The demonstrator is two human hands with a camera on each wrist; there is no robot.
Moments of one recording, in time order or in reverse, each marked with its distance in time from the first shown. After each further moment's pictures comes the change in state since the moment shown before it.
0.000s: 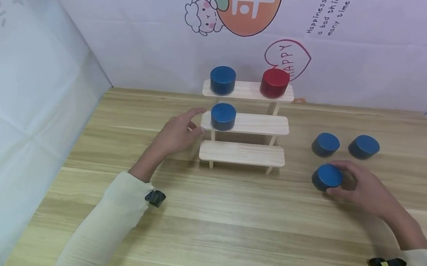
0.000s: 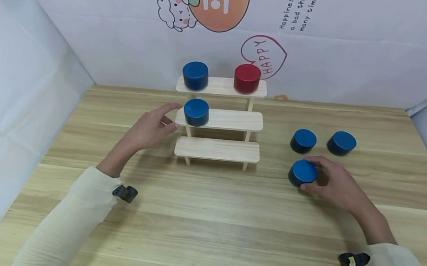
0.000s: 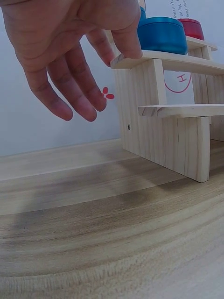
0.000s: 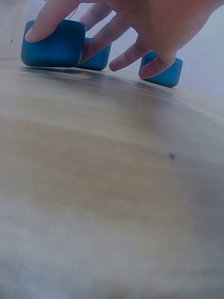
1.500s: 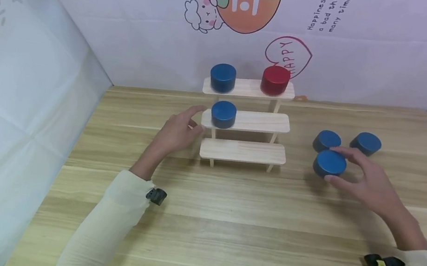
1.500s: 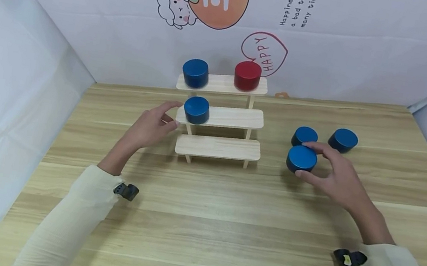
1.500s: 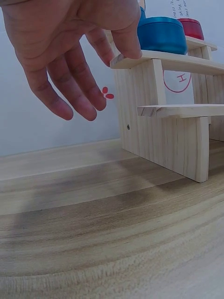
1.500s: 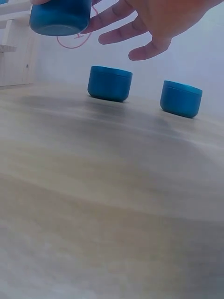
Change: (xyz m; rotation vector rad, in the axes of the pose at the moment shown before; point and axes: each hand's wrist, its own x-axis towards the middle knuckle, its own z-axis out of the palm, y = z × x) left_hand 0.000 0.001 0.000 0.004 0.005 0.001; right_hand -0.001 -0.041 -0.005 0.116 0.159 0.068
